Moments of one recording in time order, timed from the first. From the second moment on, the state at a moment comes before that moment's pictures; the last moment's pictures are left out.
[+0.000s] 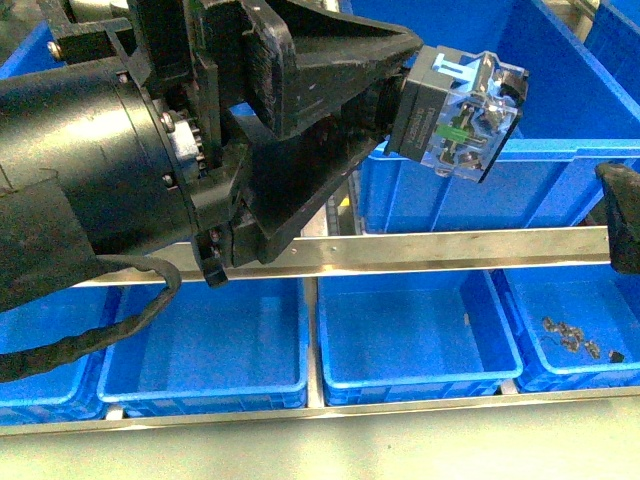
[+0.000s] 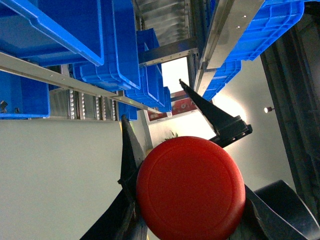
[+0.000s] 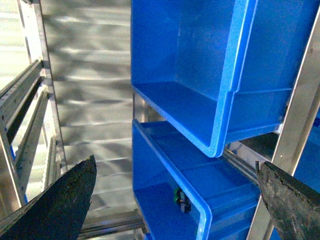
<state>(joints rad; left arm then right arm) -0.50 1.74 0.52 1.39 0.56 -1.29 0.42 1.37 0.49 0.72 0.49 1.59</state>
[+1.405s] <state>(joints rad) -0.52 1.95 0.80 1.38 0.58 -1.21 0.54 1.41 0.53 0.76 0.42 1.71</state>
